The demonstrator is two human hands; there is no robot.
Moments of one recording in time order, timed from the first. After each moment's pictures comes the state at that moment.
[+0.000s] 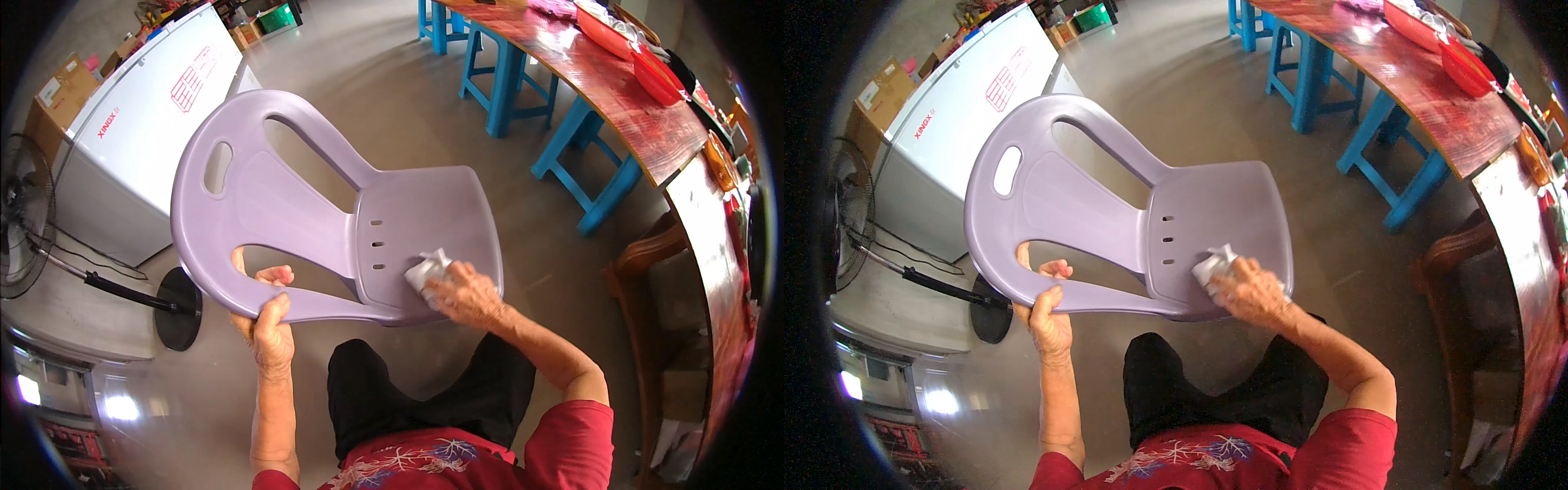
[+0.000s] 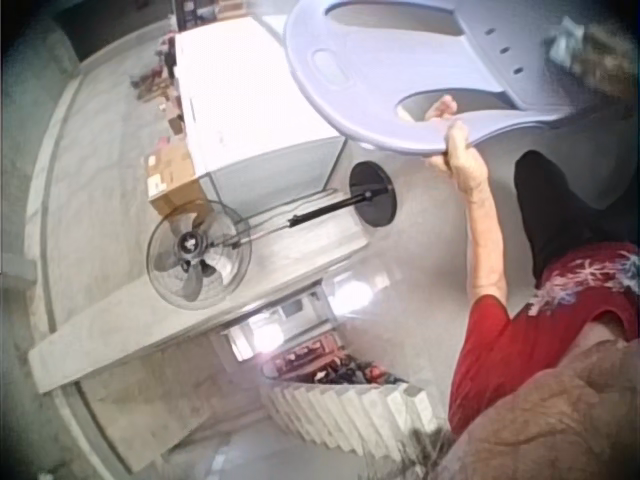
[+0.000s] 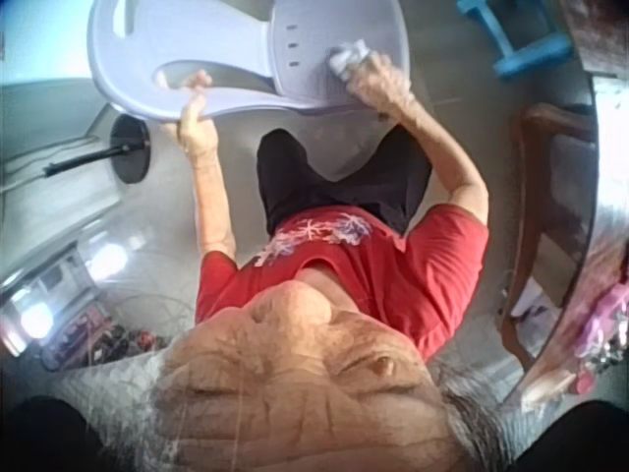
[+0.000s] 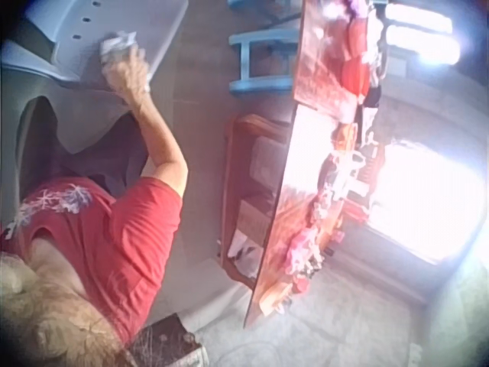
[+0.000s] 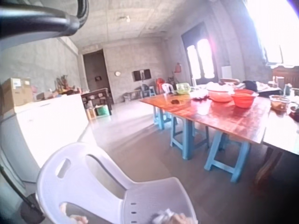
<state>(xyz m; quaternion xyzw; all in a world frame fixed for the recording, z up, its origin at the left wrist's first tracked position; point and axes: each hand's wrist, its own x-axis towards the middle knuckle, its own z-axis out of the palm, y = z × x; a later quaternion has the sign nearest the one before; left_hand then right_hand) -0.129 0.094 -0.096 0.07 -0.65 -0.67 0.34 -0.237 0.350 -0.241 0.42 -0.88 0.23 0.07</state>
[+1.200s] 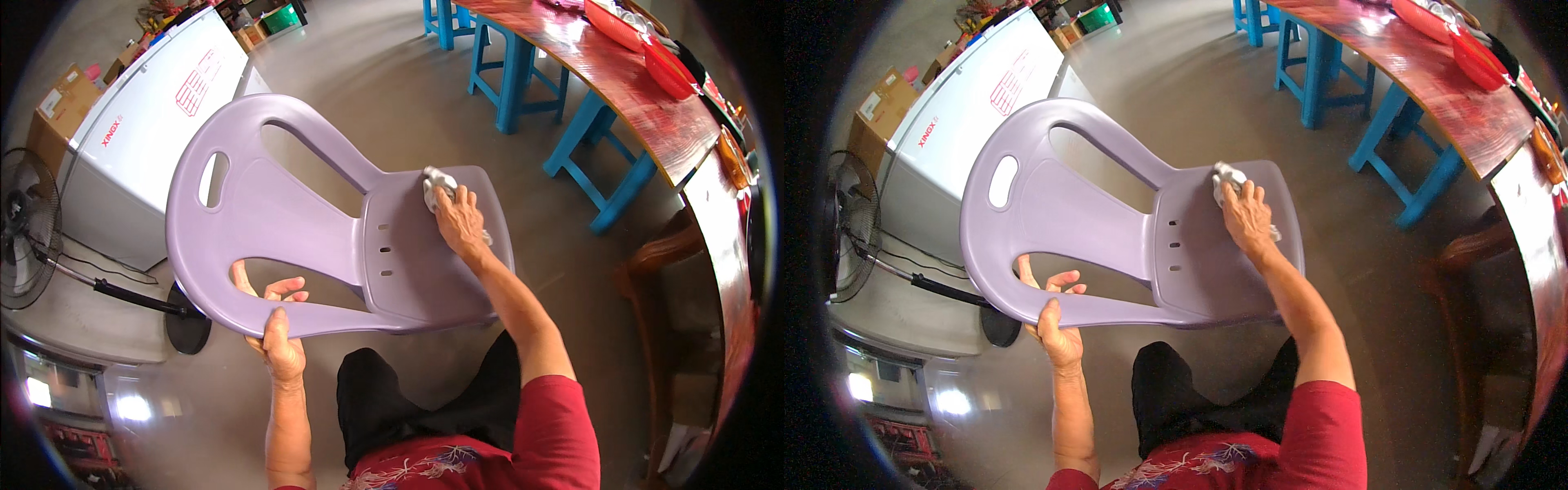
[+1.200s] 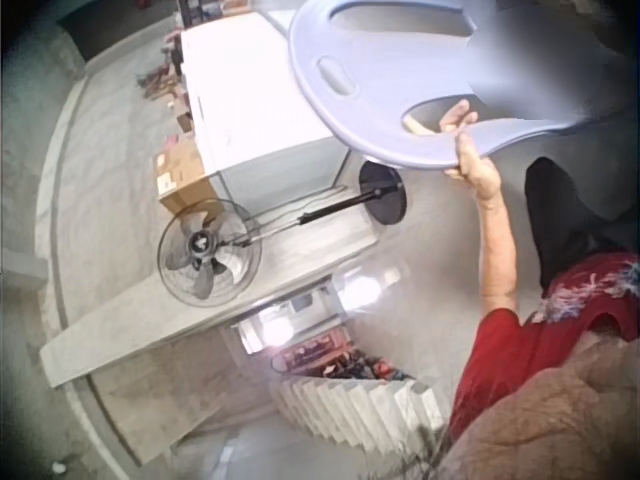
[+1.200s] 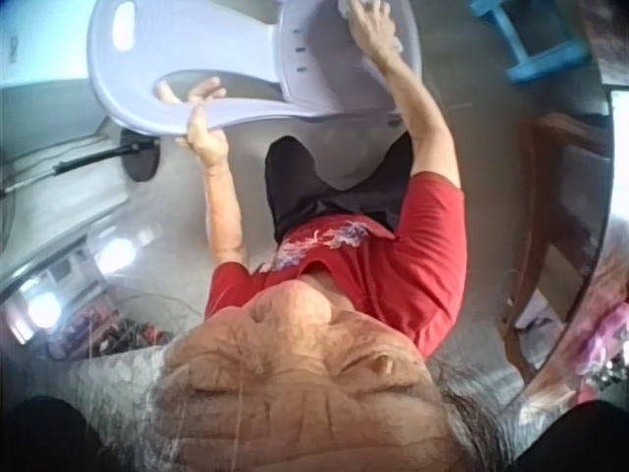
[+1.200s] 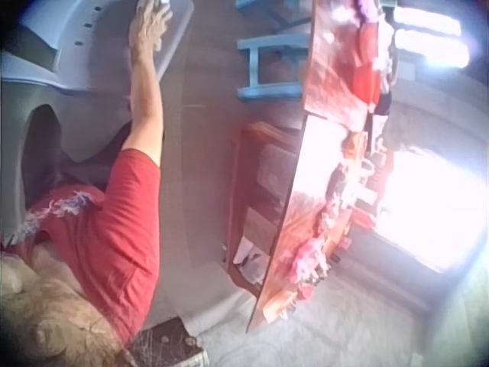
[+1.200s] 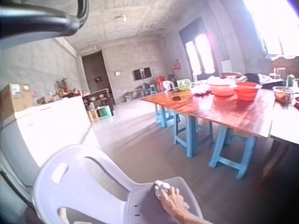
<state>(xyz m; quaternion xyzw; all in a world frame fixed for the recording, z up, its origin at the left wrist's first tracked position) -0.140 0.100 -0.112 0.05 -0.67 -0.64 0.37 -0.367 0.286 -0.275 0.16 -0.94 0.24 0.19</state>
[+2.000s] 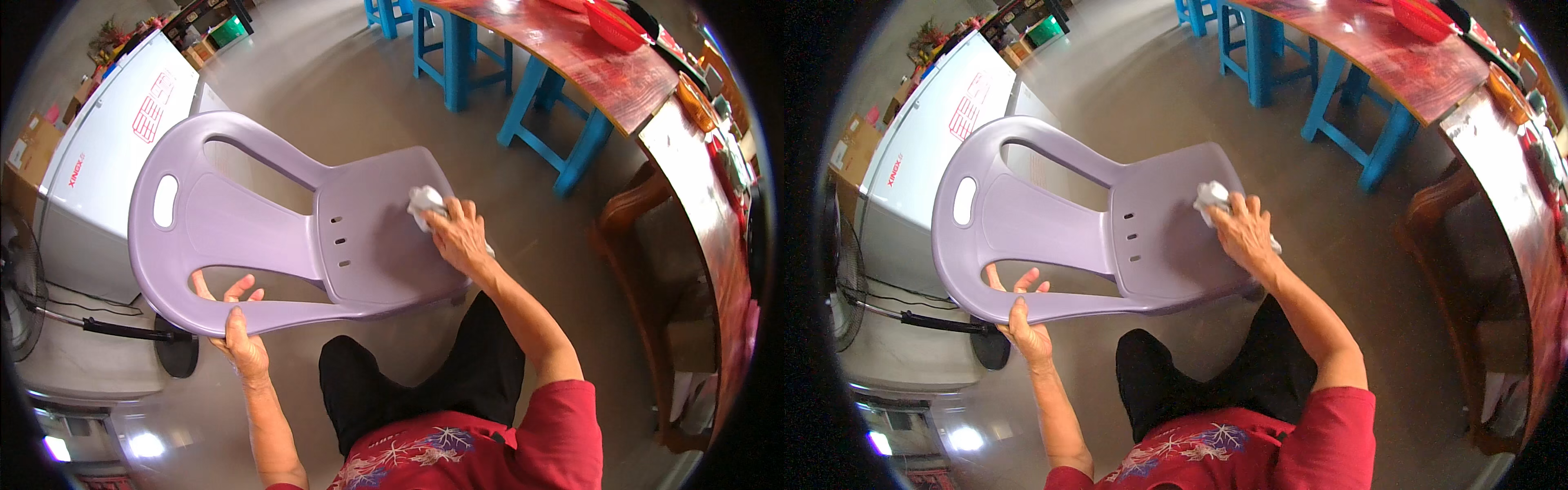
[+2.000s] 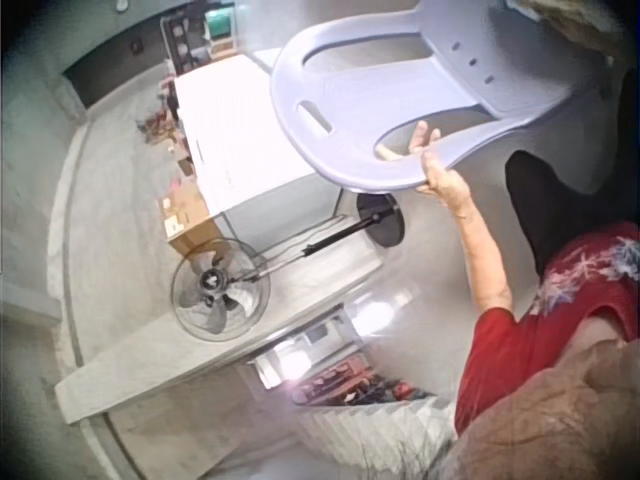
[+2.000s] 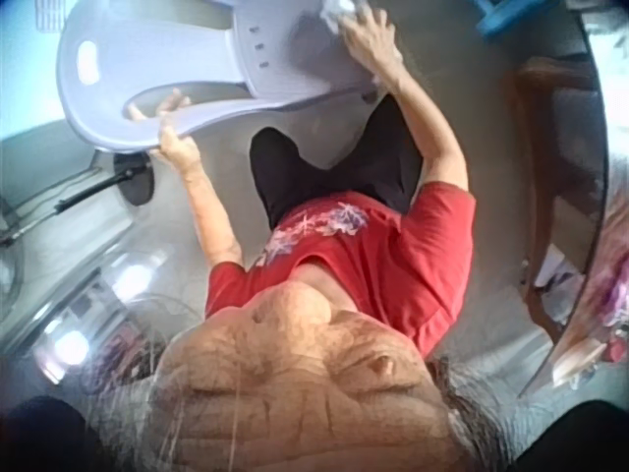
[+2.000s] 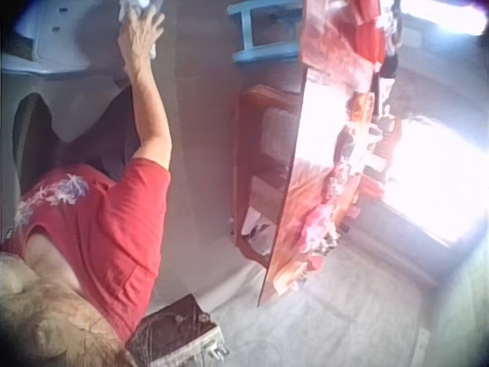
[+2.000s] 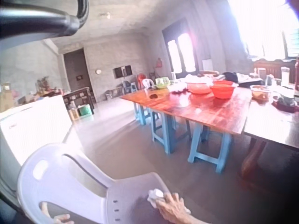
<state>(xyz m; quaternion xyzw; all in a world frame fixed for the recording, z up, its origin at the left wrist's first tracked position) -0.136 0.101 -0.115 0.05 -0.70 -0.62 0.36 -0.288 0.378 -0.258 0.20 -0.94 0.22 0.19</state>
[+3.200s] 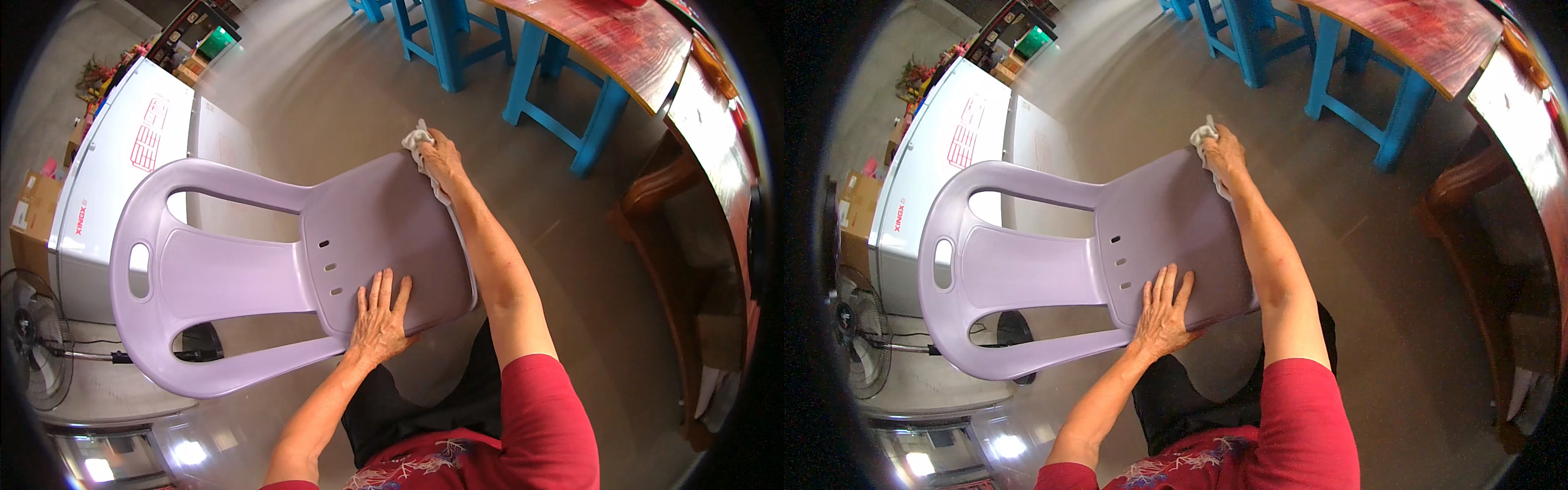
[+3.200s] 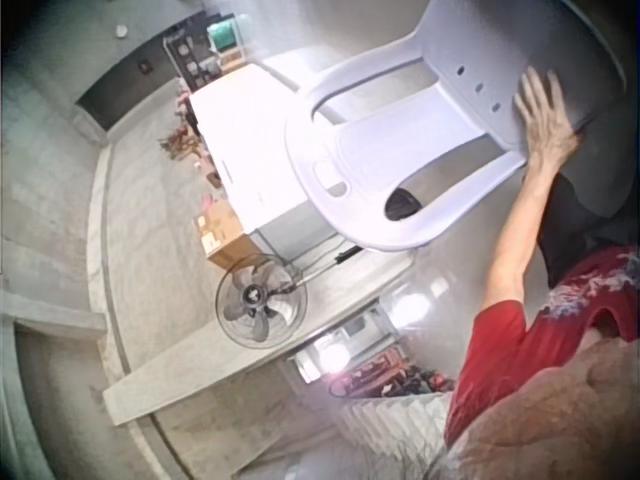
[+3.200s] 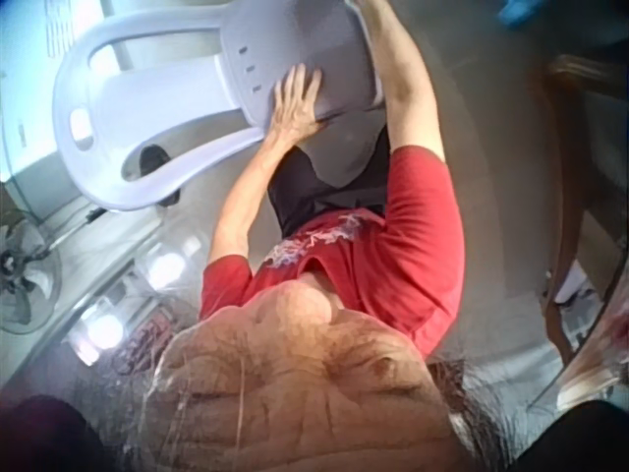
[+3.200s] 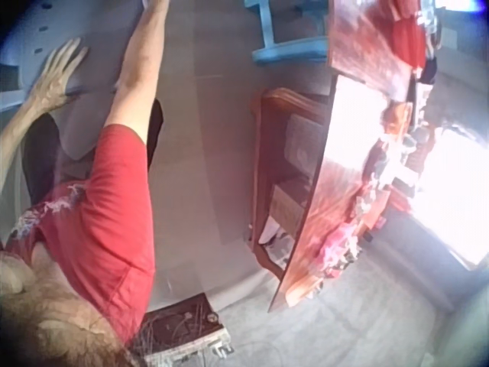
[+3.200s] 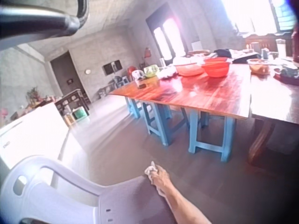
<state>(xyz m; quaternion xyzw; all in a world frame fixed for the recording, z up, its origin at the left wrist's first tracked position) -0.214 0.211 -0.257 -0.18 -0.97 -0.08 -0.12 -0.455 0.371 -0.269 -0.08 -0.73 0.68 0.03</state>
